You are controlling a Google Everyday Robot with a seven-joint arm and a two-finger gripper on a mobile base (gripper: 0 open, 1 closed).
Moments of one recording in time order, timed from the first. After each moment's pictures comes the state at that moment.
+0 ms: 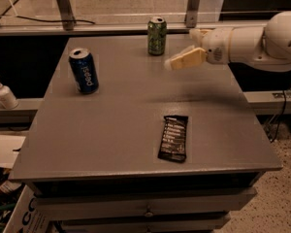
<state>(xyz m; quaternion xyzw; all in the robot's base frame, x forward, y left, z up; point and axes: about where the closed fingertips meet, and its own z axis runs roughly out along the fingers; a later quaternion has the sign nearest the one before) 0.680 -0.109 0.913 -0.41 0.69 0.28 0.53</state>
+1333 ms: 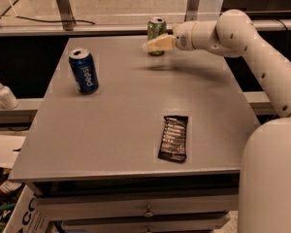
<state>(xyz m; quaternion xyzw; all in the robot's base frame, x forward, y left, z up) 0.825 -0.064 0.878 -0.36 0.72 0.26 0.54</state>
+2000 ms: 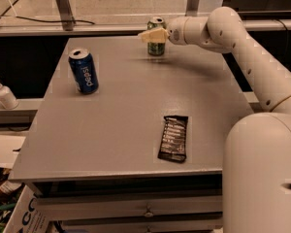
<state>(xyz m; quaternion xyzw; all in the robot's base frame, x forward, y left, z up) 0.858 -0.046 0.885 -0.33 0.72 0.27 0.55</state>
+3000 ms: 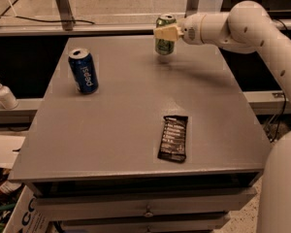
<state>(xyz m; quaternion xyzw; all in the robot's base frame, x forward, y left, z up) 0.804 -0.075 0.913 -0.33 0.72 0.27 0.55</state>
